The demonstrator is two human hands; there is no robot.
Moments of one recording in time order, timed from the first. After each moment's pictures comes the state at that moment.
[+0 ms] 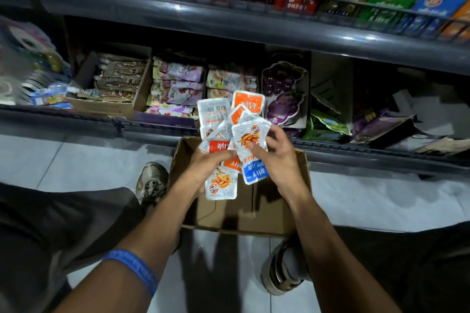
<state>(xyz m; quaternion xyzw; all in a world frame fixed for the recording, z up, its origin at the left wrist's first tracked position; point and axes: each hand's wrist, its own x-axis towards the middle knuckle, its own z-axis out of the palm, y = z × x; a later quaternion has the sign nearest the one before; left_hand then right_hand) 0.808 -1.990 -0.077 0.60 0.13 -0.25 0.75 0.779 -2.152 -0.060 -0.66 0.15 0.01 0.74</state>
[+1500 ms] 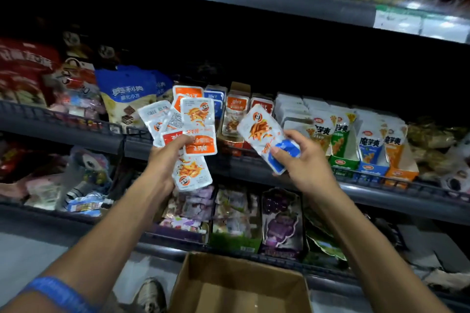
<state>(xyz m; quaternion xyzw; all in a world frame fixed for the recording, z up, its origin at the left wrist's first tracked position) 0.904 -1.907 0.168 0.53 0.12 0.03 0.84 0.836 -2.144 0.219 -0.82 0.03 -0.13 0.55</state>
